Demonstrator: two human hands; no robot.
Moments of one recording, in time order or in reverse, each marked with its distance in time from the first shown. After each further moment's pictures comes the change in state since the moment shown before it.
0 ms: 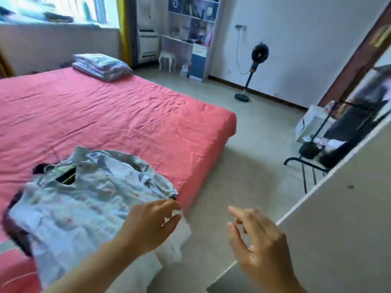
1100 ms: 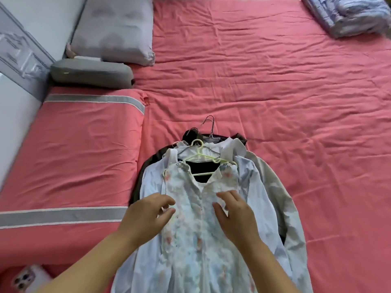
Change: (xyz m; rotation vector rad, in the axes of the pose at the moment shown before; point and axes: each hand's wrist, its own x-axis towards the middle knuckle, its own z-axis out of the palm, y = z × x) left_hand -0.038 -0.440 -0.032 -0.017 0.161 -1.229; right_hand 0.167 -0.094 0.638 0.564 -0.993 -0.213
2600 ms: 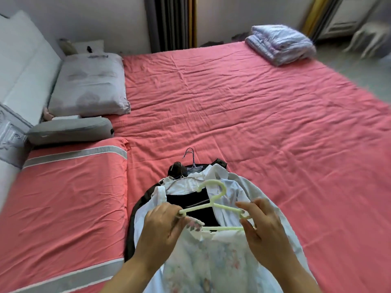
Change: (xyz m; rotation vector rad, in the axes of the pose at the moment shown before) left_hand 0.035 0.050 -0.014 -0.005 0.303 0.478; right_hand -0.017 -0.011 -0.083 -0.001 0.330 -0.061
